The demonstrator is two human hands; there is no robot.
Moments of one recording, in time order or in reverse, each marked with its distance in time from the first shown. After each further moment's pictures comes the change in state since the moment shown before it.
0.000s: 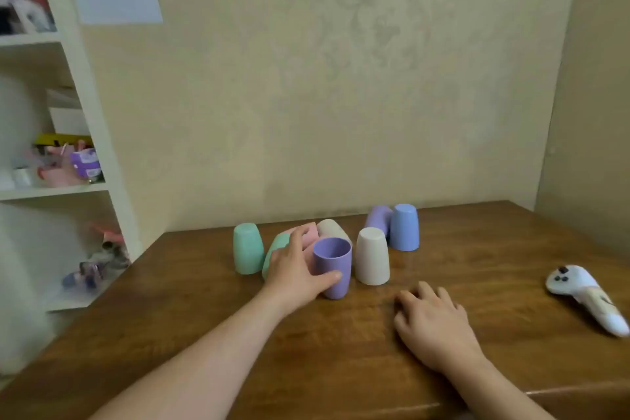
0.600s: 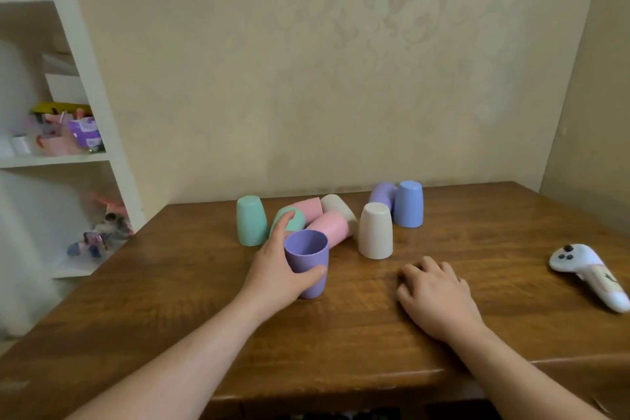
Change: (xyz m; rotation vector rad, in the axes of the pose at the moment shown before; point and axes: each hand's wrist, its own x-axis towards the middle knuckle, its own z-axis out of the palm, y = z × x) left_hand -0.041 -0.038 -0.013 -0.240 0.016 0.028; right_hand 0.001 -0.001 -0.007 0.015 -0.056 -0.007
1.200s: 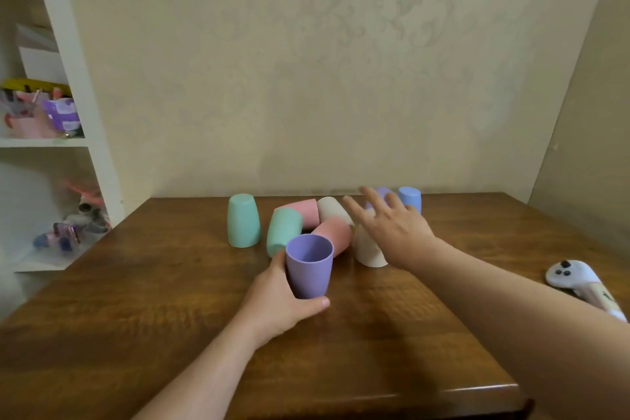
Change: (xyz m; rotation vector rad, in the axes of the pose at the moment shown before) left_hand -0.004 -0.027 0.019 0.000 -0.107 -0.072; right_hand 0.090 -0.060 -0.057 -0.541 0.209 -0.358
